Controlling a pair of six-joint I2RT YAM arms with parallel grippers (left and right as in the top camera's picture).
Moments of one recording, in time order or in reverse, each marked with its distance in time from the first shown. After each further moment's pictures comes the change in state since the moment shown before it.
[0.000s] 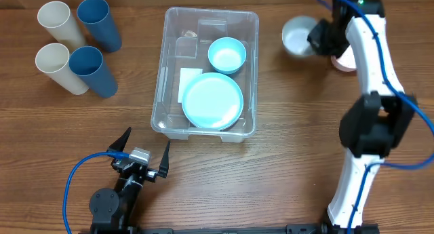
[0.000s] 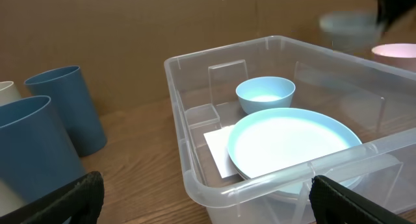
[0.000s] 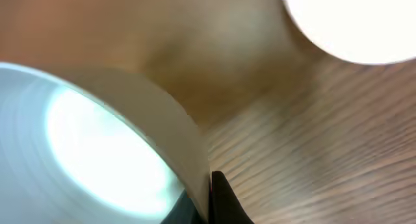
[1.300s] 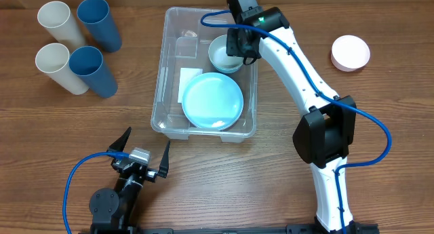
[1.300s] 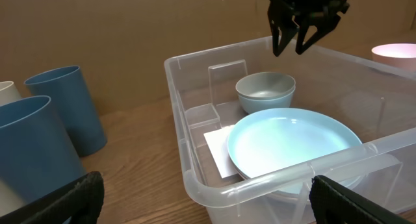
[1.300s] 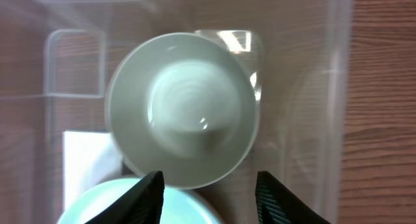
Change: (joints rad) left arm 0.000 0.000 0.000 0.000 0.000 0.000; right arm 0.455 0.049 0.024 0.141 0.151 -0.167
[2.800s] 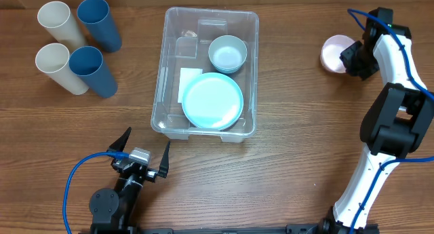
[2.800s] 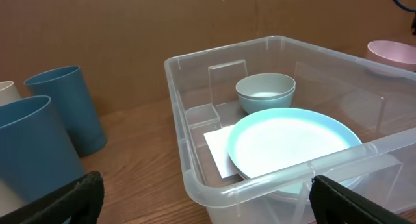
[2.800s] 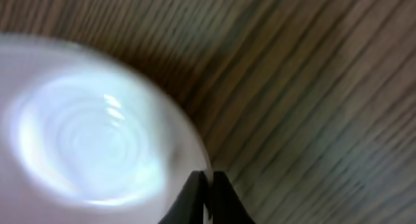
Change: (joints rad) left arm 0.000 0.000 0.000 0.000 0.000 0.000; right arm -0.688 0.025 -0.293 0.099 -0.047 0.262
